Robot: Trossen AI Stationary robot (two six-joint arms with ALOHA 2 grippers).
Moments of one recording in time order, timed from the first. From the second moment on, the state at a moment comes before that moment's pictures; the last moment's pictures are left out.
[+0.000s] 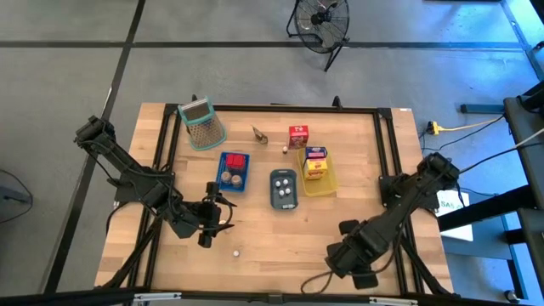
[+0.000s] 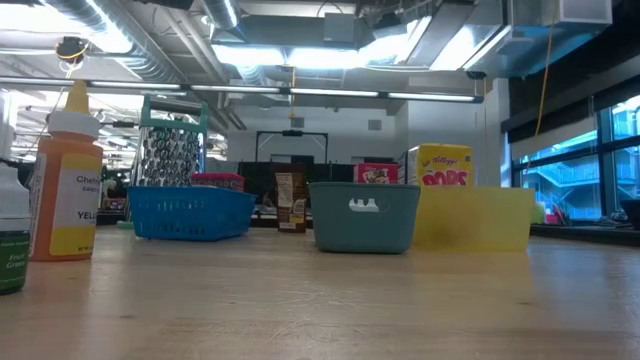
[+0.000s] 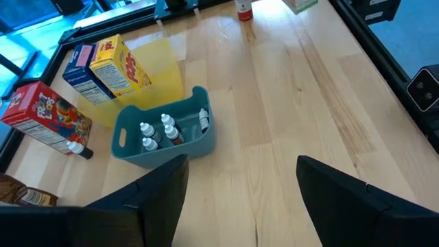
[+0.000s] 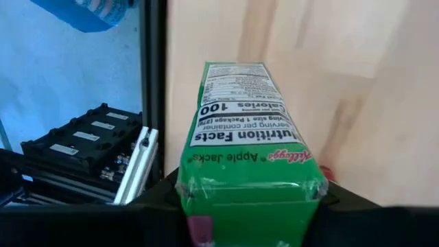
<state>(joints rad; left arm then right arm) -0.67 1.21 0.90 -0.42 -0.63 -0.22 0.76 1.76 1.47 -1.21 -0.26 0.61</state>
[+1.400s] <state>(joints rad) -0.75 1.36 0.90 -0.37 -0.54 -0.48 0.15 1.76 1.68 -1.51 0.16 -0.18</state>
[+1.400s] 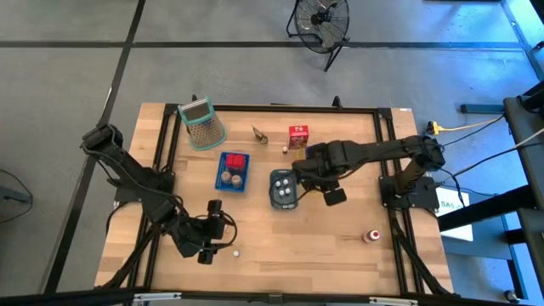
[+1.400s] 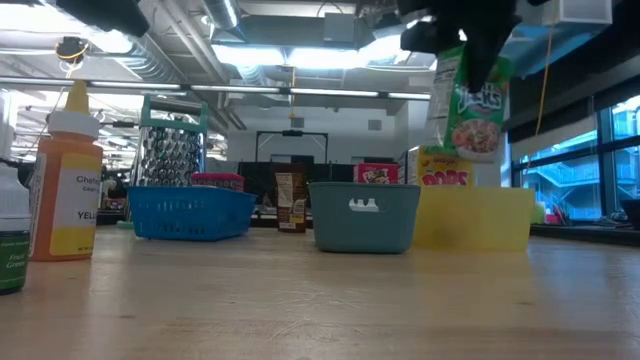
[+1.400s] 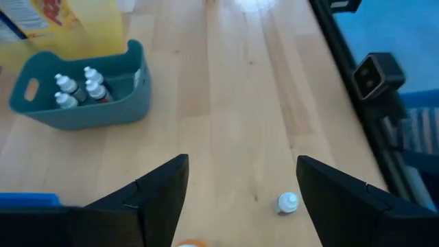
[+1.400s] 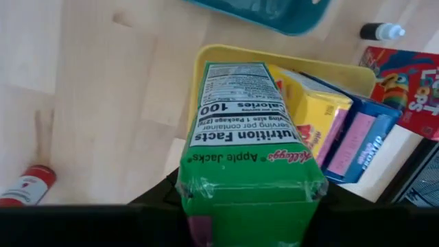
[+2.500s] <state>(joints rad) -0.78 1.36 0.90 -0.34 -0.54 -0.48 0.09 1.77 1.58 -1.43 0.08 -0.25</state>
